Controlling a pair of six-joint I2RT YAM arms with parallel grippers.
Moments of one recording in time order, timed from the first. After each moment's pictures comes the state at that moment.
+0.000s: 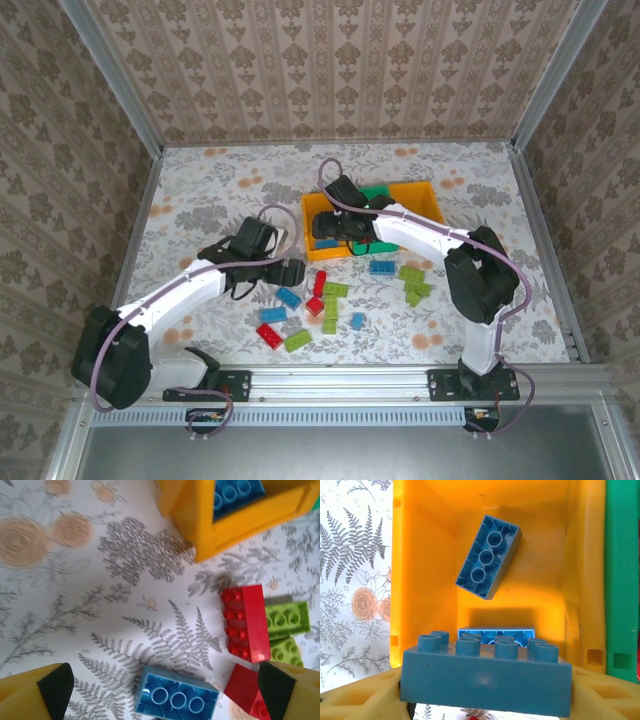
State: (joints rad) left arm -0.62 1.26 0.77 -0.54 0.10 -0.29; right arm 0.65 1.89 1.45 -0.54 0.02 0.64
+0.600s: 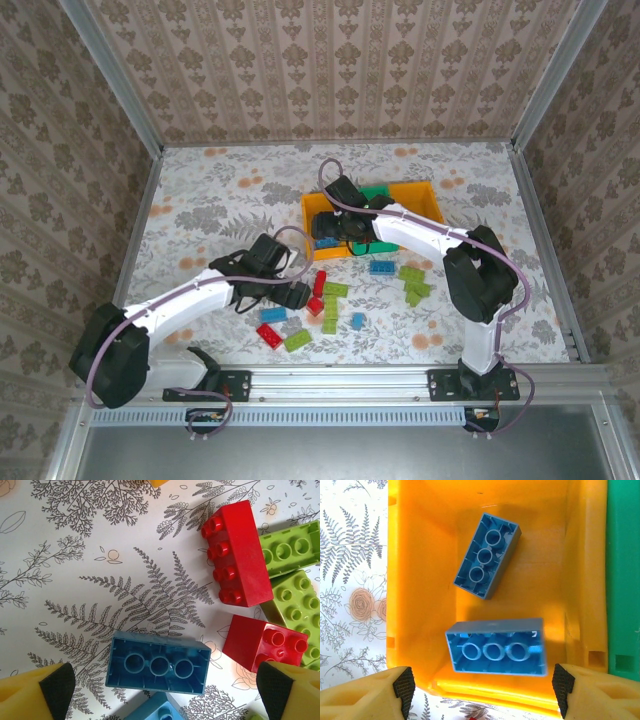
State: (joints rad) left arm -0.73 1.26 0.71 -0.56 0.07 -0.22; right arm 0.65 1.90 1.45 -0.54 0.02 0.64
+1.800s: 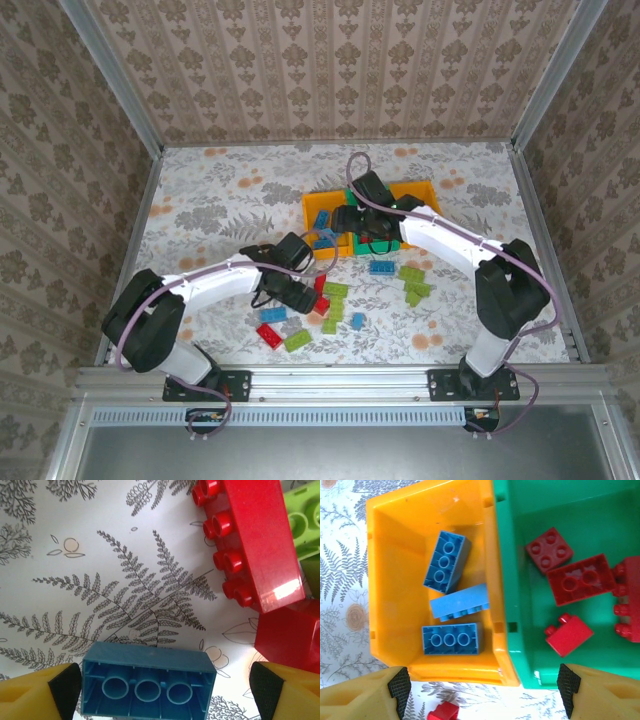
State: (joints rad) left arm -0.81 1.49 0.84 -0.66 0.02 -0.18; right arm 0.57 1.70 1.30 -0.54 0.04 0.65
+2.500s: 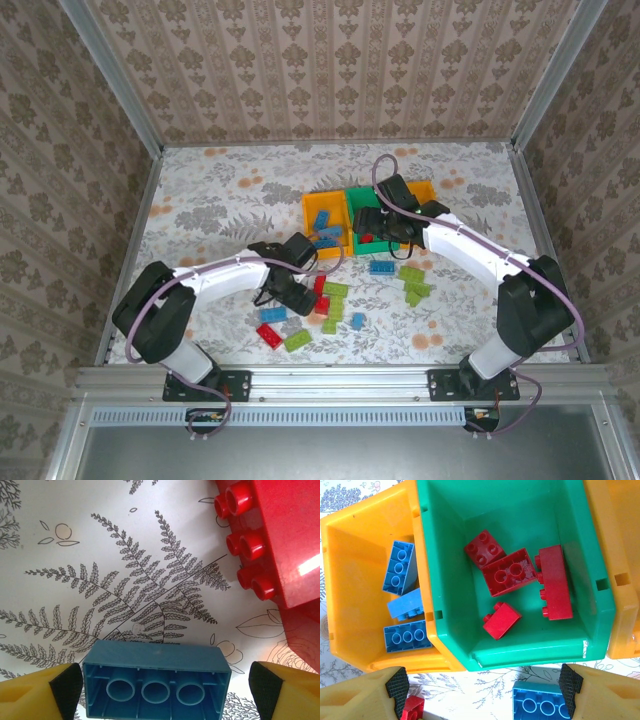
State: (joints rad) left arm -0.82 1.56 0.89 -0.72 -0.01 -0.15; right arm 0.49 1.57 1.18 -0.56 0.06 0.65
